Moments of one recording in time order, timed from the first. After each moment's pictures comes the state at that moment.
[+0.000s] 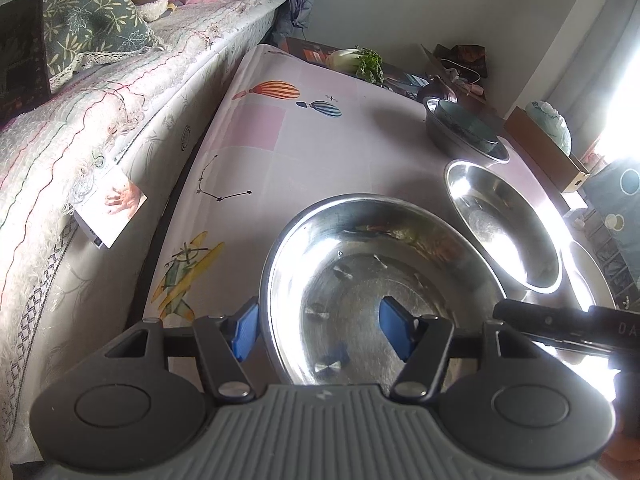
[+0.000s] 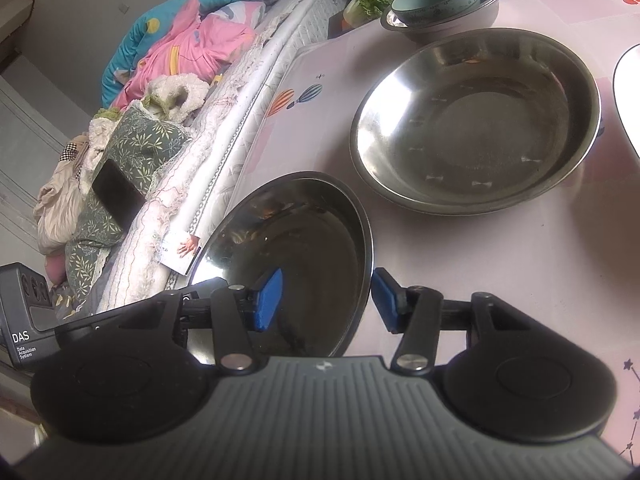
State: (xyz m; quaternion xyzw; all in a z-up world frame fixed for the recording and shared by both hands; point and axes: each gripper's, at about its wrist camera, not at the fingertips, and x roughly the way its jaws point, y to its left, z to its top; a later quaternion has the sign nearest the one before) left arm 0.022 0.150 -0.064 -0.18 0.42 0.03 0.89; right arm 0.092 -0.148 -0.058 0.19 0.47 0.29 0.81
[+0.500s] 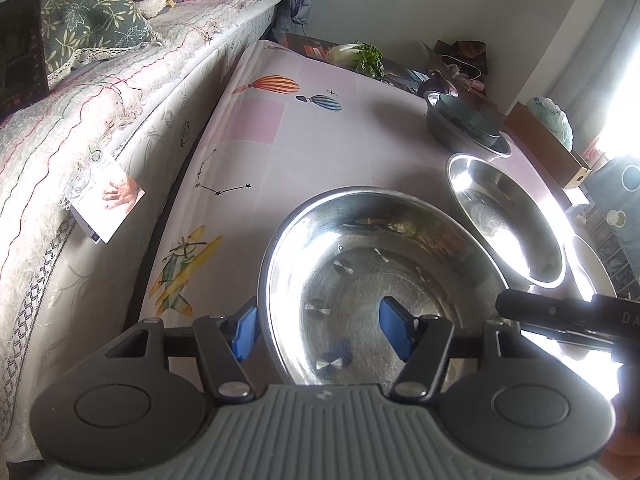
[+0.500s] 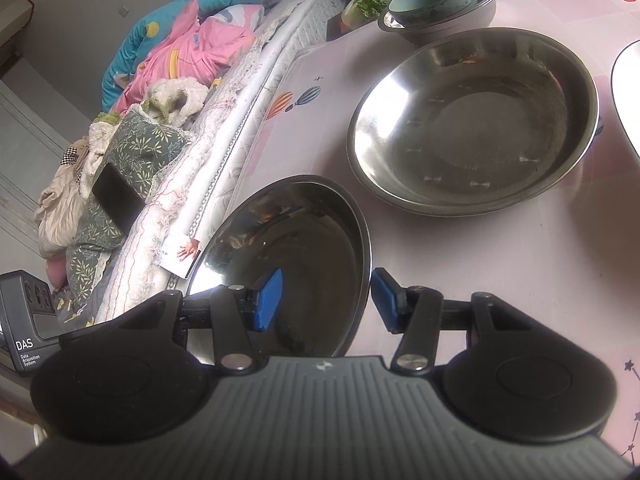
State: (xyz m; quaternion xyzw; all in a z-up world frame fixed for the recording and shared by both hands) left arm 0.023 0.147 -0.068 -0.17 0.42 0.03 0.89; right arm 0.096 -0.151 -0.059 0.19 0.47 0.29 0.81
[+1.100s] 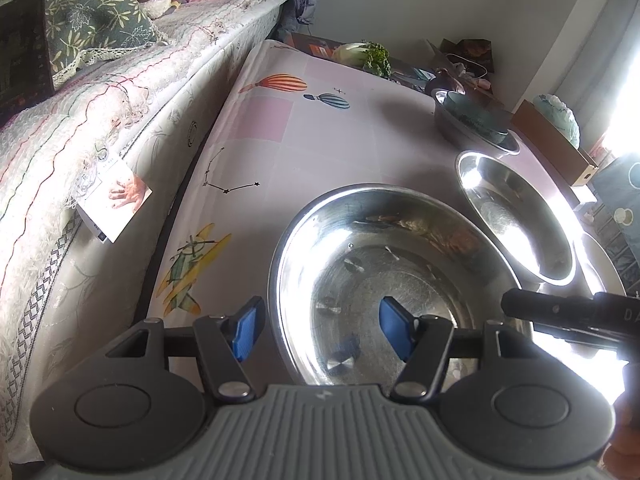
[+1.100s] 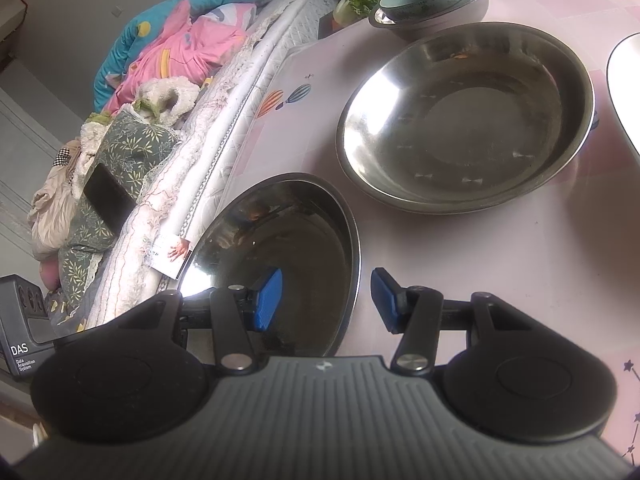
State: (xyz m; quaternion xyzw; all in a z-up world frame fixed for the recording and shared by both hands) left arm 0.023 0.148 -0.072 -0.17 0.43 0.04 0.89; right arm 0.098 -0.146 -0.064 0.19 0.48 0.28 0.81
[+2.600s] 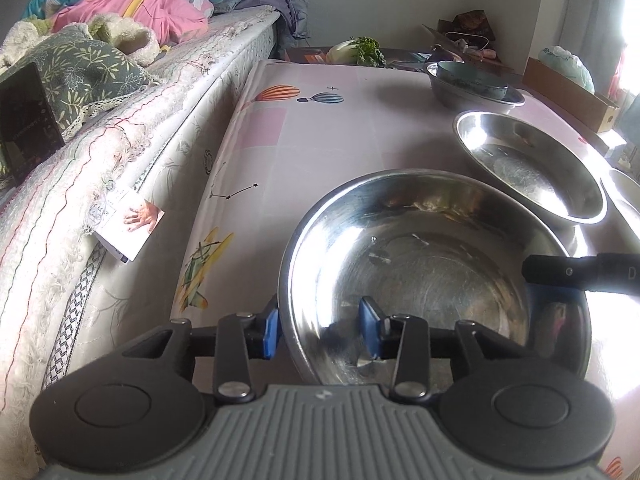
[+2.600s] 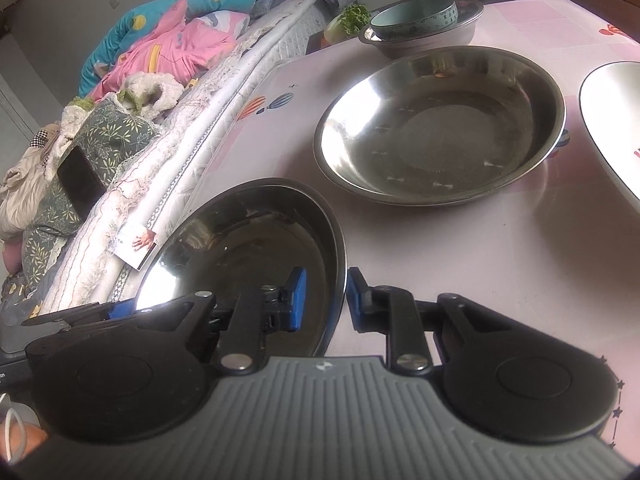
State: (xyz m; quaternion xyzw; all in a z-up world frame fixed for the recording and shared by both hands) left arm 0.014 0.105 -0.078 -0.04 0.42 0.08 0.90; right arm 0.076 -0.145 -0.076 0.13 0.44 0.25 0.85
